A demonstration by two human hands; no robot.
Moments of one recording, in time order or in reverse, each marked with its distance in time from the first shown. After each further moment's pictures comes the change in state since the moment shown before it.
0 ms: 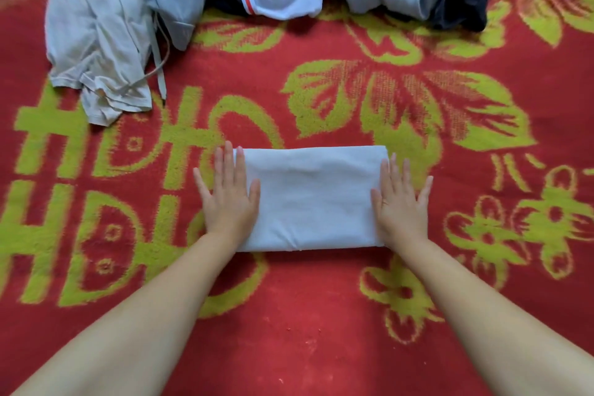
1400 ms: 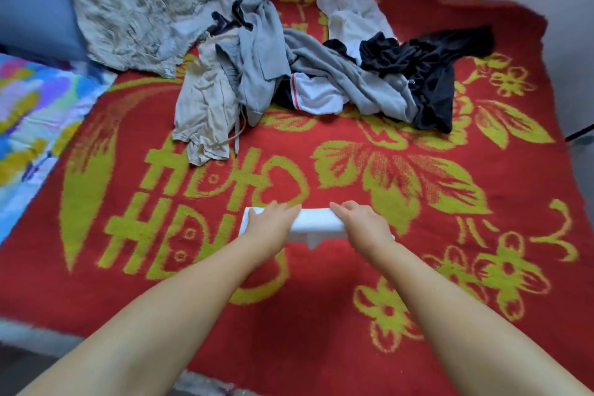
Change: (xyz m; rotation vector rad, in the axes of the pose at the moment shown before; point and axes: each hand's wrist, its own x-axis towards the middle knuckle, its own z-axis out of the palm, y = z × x) left_hand -0.056 0.036 -0.166 0.121 -0.417 0.252; right_hand -0.057 -0.084 -0.162 -0.093 -0.201 -0.388
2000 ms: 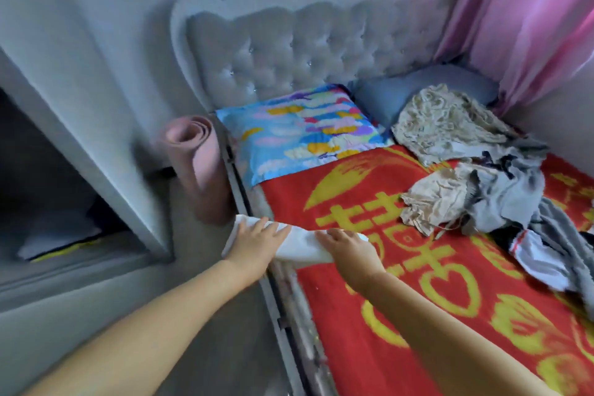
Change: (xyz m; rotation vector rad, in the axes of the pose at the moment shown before) left_hand -0.423 -0.067 0.056 -0.031 0.241 -0.887; right_hand -0.156 -0.318 -0.048 -0.408 0.123 -0.992
